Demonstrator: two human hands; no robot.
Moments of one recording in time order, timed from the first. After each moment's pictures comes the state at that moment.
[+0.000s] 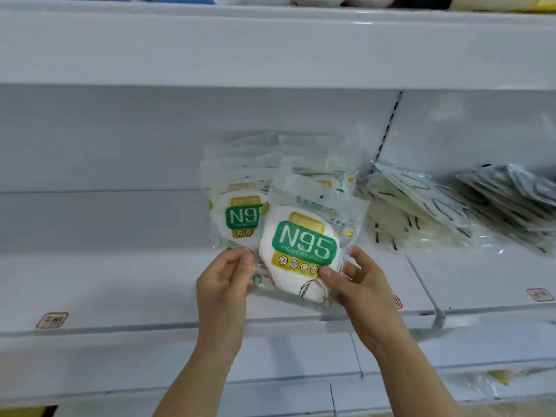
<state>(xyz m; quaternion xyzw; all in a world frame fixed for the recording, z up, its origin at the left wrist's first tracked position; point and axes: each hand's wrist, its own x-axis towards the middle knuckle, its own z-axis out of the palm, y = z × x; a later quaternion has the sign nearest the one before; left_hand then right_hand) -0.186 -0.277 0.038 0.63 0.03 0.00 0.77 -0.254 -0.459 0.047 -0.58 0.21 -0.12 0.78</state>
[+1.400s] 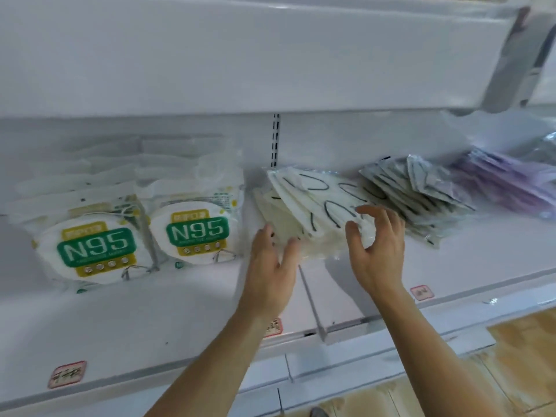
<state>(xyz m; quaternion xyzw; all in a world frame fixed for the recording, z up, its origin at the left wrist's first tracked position) -0.186 -0.526 0.014 0.78 -0.21 -0.14 0.57 -0.262 -0.707 0.021 -0.84 0.23 -0.40 0.29</state>
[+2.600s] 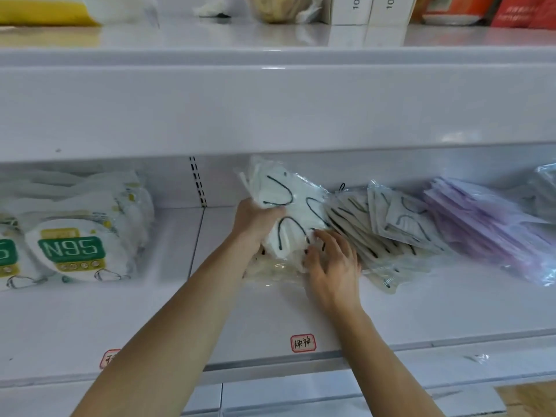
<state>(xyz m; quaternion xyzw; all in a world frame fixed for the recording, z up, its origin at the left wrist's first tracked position) -0.152 -0.767 0.069 0.77 -0.01 -0.12 0.63 -0.282 -0.876 -0.002 -0.86 0.22 -0.27 0.37</state>
